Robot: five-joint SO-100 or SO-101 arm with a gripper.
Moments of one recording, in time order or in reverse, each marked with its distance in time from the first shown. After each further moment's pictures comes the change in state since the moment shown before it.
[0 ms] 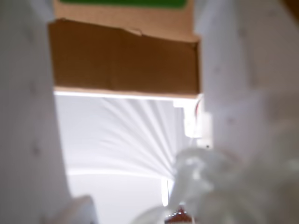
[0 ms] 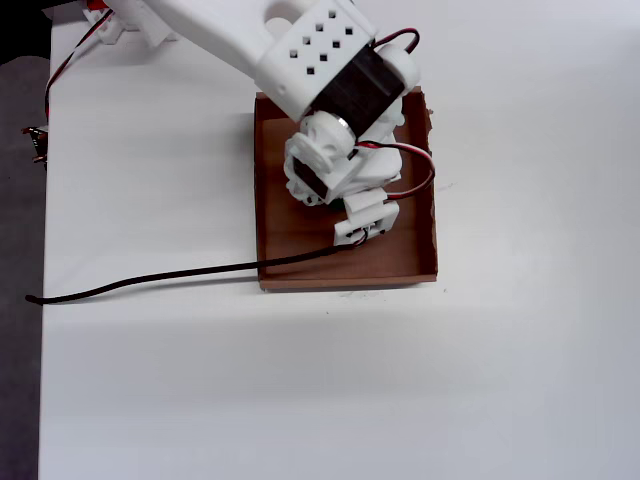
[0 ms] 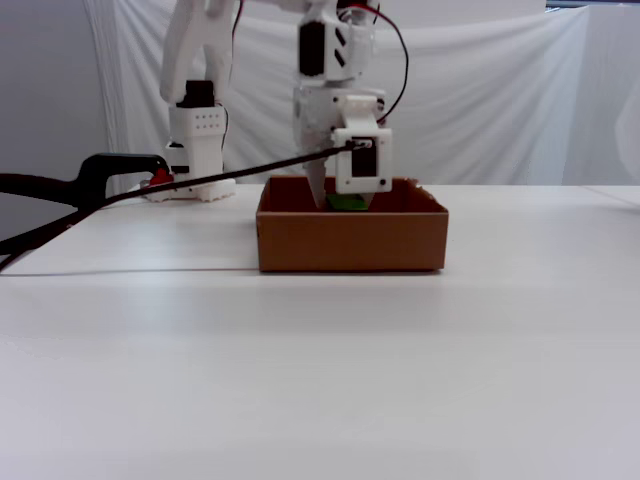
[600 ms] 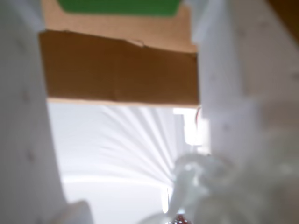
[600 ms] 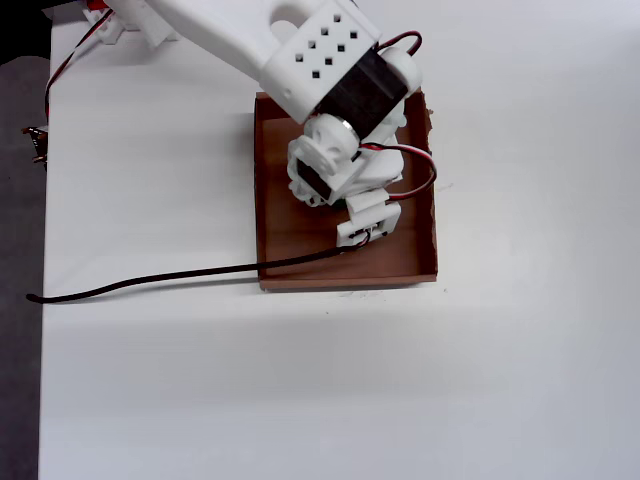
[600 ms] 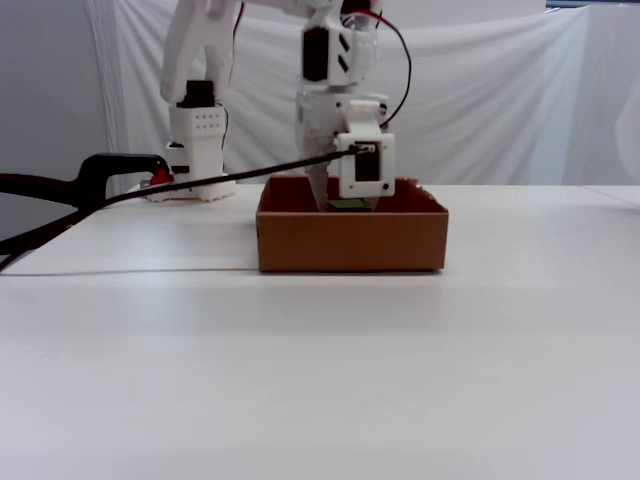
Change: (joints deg) arm 0.7 -1.1 -0.1 -0.7 0.3
